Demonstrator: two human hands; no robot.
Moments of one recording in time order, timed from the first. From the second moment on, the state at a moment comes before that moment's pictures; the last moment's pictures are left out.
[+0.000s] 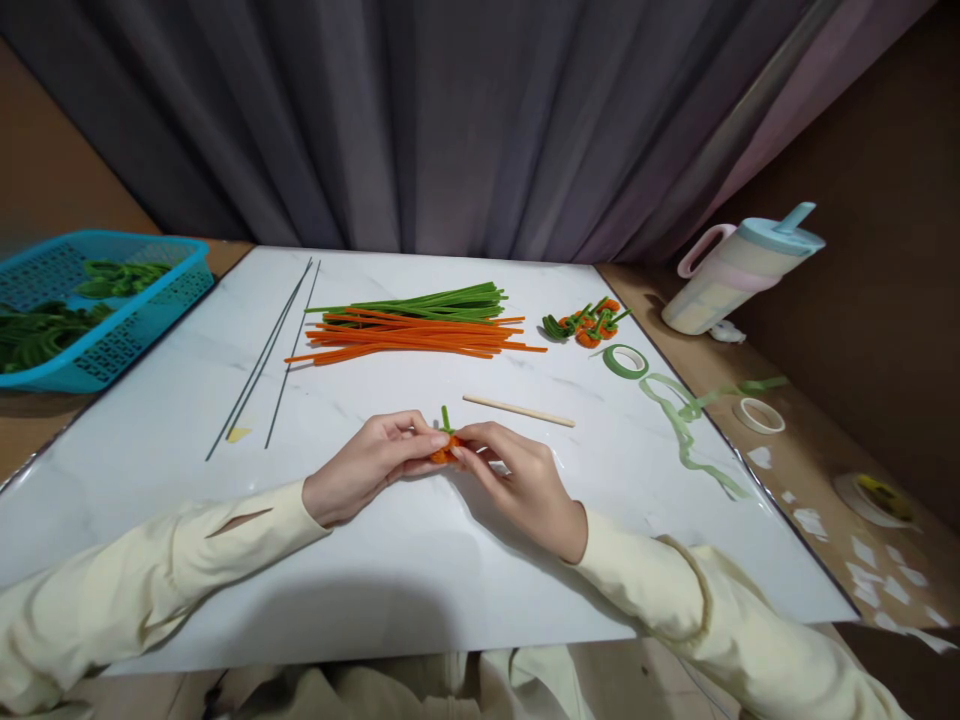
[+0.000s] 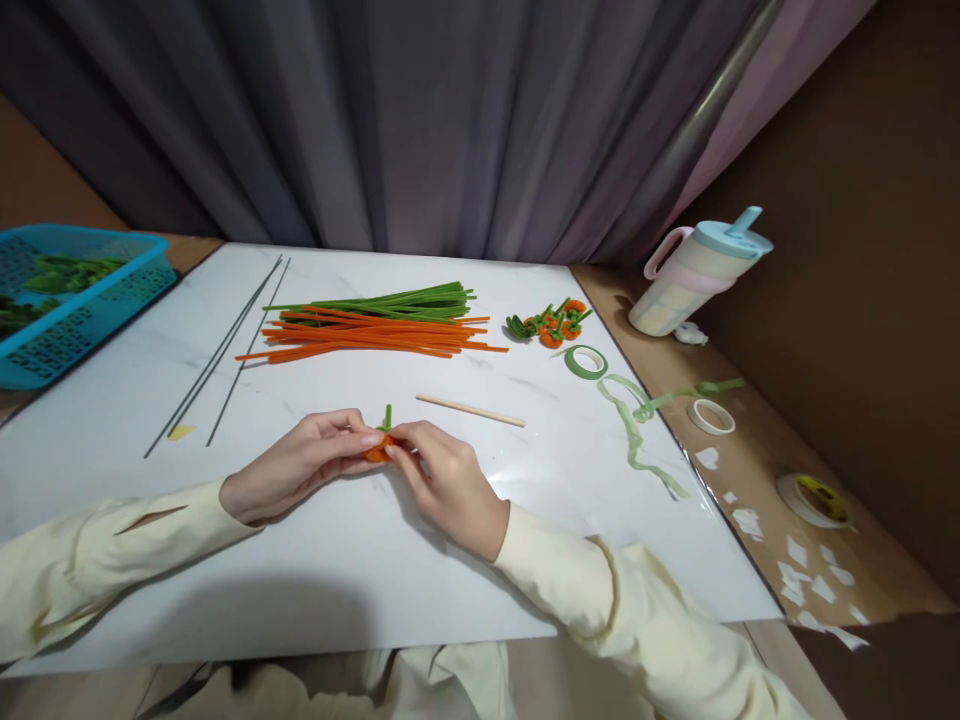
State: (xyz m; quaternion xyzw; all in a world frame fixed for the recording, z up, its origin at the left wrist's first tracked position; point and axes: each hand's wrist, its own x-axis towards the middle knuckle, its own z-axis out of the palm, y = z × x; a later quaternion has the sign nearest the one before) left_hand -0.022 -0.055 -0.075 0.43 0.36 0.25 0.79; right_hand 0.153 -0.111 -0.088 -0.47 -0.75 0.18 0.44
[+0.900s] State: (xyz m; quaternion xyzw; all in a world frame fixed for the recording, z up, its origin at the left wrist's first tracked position) left_hand -0.023 -0.050 -0.077 0.39 0.34 0.24 0.82; right_hand 0.155 -0.107 -0.086 -0.49 -0.71 0.26 0.44
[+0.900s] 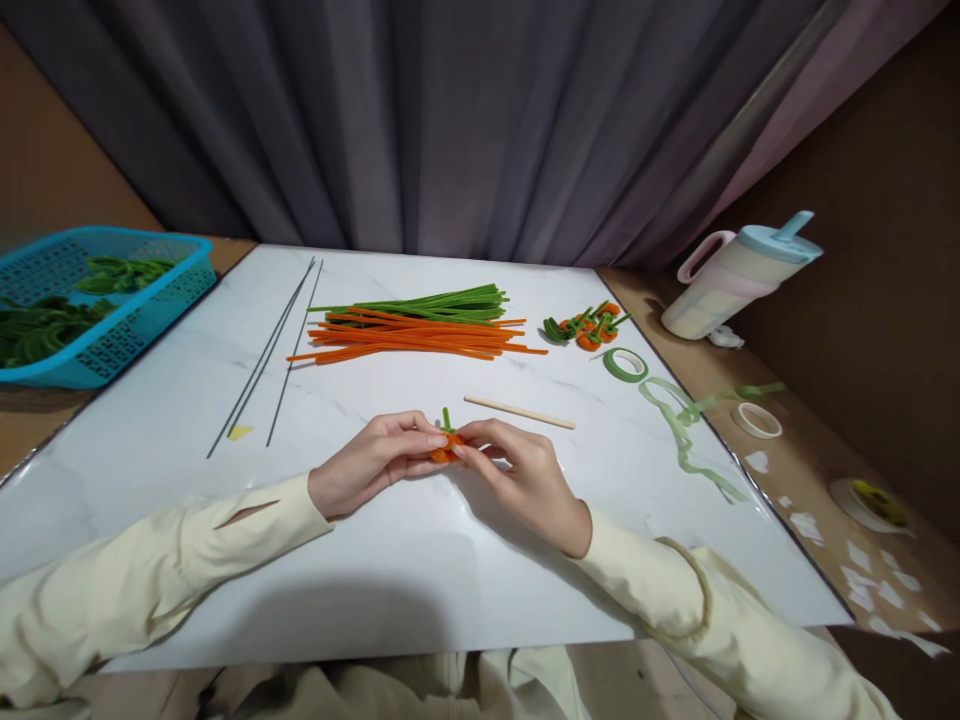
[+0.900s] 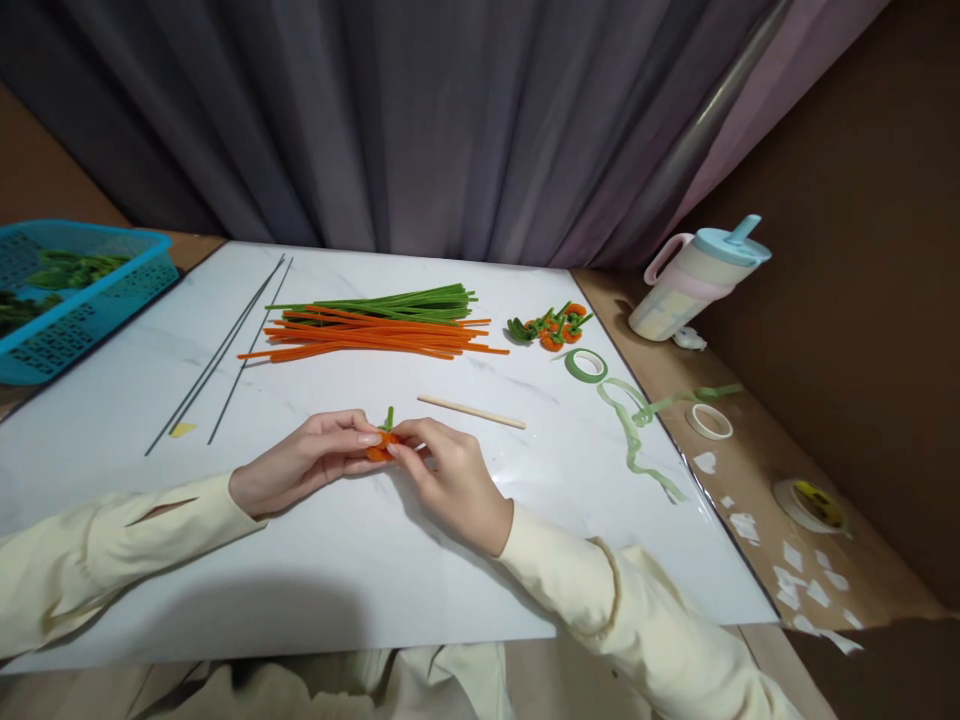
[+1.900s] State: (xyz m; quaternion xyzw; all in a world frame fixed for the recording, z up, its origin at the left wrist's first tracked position) left_hand -0.022 -0.053 -0.078 0.48 0.37 0.26 0.75; right_hand 0.154 -0.107 -0.088 -0.48 -0.73 0.22 0.43
